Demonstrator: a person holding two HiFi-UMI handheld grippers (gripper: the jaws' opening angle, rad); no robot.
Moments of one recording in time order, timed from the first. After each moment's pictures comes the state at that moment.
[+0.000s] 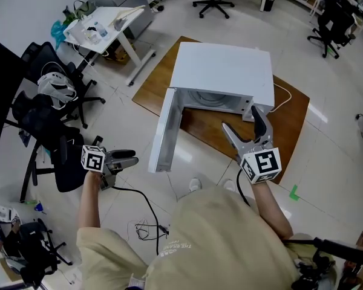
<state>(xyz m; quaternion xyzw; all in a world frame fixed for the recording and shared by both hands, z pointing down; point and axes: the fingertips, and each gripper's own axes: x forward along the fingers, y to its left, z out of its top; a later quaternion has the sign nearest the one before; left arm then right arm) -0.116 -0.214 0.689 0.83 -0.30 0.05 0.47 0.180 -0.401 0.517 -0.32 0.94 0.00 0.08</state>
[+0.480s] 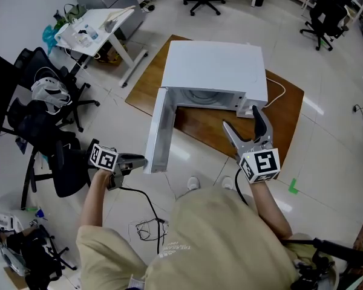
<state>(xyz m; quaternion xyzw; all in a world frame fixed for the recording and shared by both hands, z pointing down) -0.083 -0.225 0.753 0.80 -0.28 0.12 0.52 0.201 -0.404 0.532 -0.36 0.93 -0.01 0.08</state>
